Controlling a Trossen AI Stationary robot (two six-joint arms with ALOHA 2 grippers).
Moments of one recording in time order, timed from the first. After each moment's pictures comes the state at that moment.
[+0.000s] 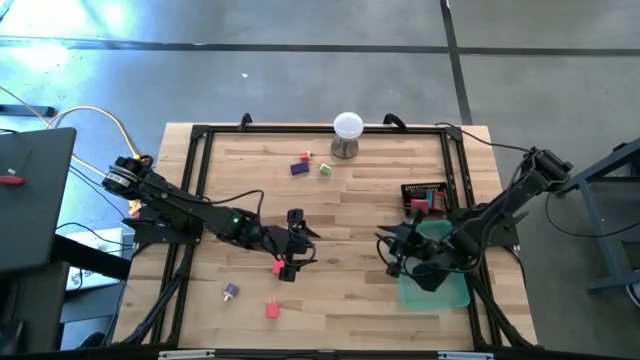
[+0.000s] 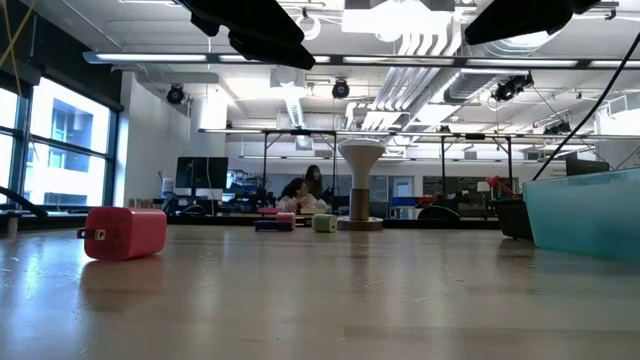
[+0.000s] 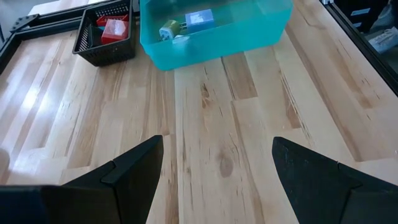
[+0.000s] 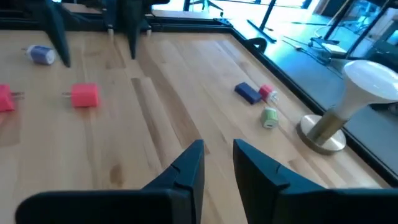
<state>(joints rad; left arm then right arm) -0.36 1.48 1.01 -0.07 -0.31 -0.03 0.68 1.28 0.87 -0.45 1.03 0.60</state>
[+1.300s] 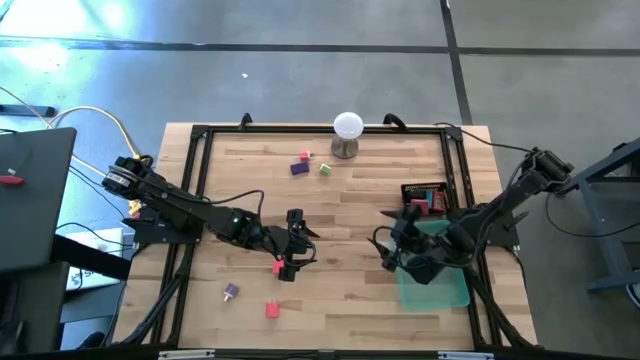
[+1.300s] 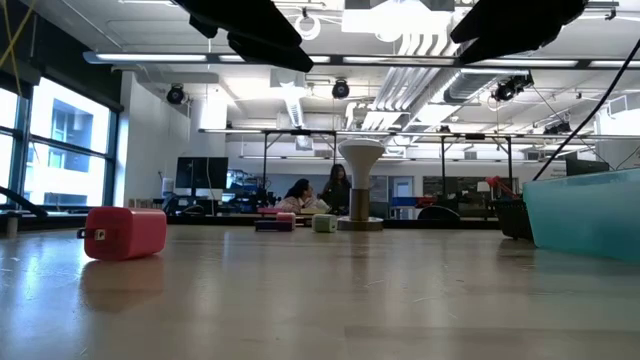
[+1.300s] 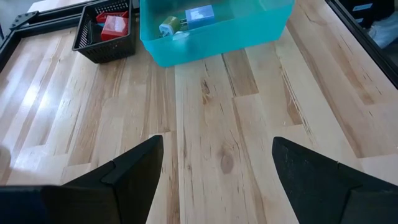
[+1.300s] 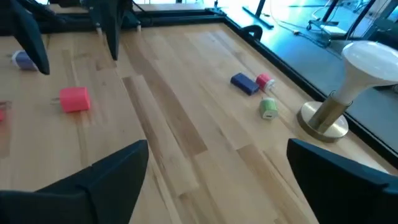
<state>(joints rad) -0.36 1.48 1.01 -0.08 -0.31 -0.03 0.62 1.28 0.86 -0.45 0.98 0.66</state>
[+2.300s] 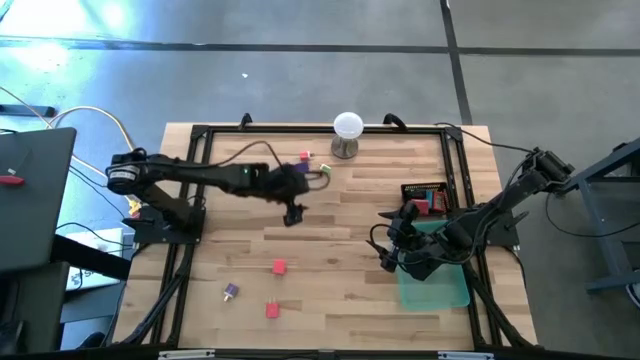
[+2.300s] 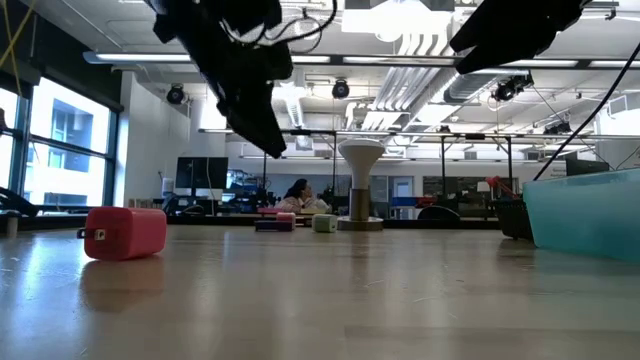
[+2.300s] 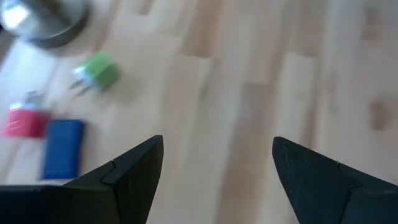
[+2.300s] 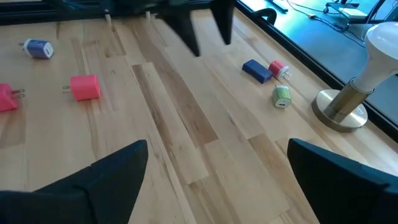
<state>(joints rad) 0.11 1.48 1.01 -0.37 -0.11 -0.09 0.59 1.28 0.86 -0.45 0.89 0.66</state>
